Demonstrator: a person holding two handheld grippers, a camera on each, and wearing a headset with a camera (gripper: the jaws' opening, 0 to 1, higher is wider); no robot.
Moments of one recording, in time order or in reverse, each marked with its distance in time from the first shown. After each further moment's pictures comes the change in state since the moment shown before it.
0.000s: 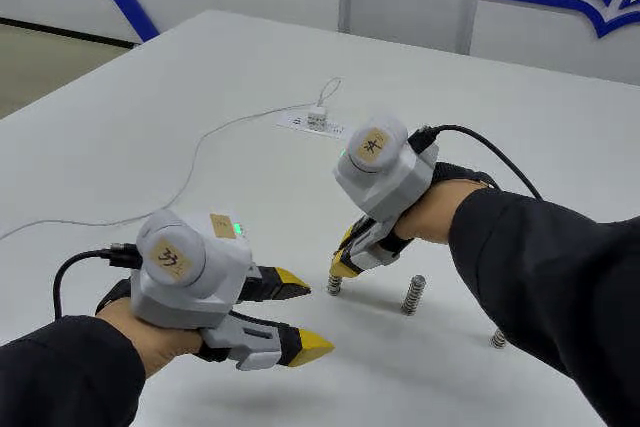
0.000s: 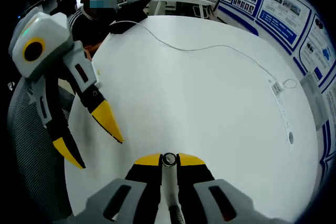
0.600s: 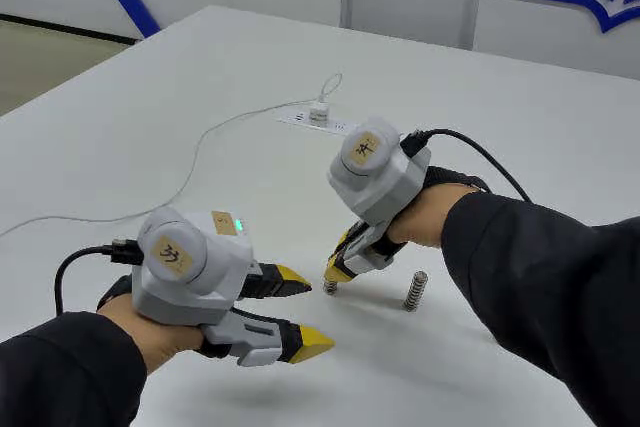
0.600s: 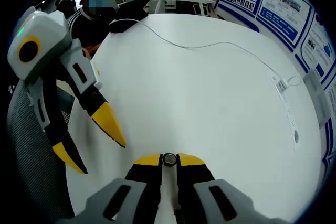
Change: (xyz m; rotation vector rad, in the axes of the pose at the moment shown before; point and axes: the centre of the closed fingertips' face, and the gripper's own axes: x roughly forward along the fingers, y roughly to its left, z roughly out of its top) left arm 0.000 0.001 -0.002 -0.002 0.005 0.001; right arm 0.007 0.008 0.002 0.015 0.001 0.020
